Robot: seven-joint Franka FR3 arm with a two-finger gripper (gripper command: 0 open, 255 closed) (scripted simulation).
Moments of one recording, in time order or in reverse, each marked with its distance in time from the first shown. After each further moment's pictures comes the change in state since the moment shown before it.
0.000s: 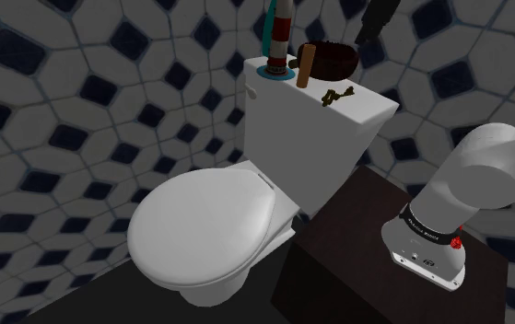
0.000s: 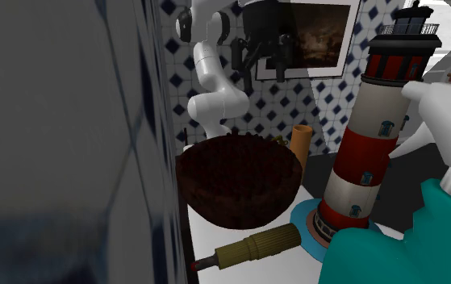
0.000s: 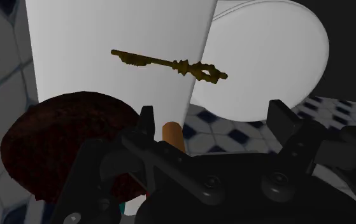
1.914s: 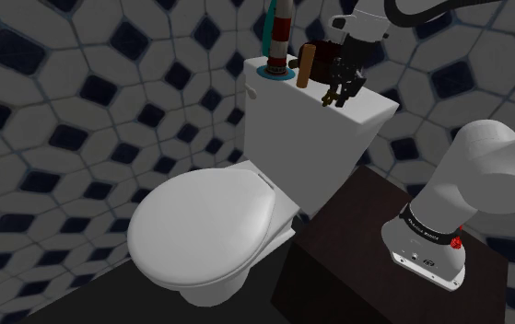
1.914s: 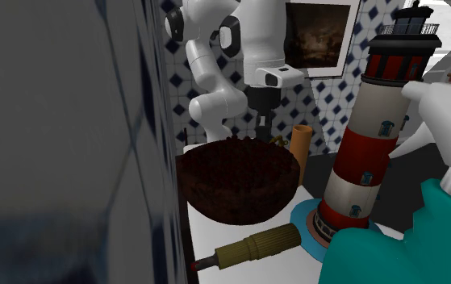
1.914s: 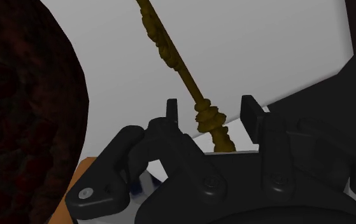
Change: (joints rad) arm 0.224 0.085 -0.189 -0.310 -0.156 0.339 -0.737
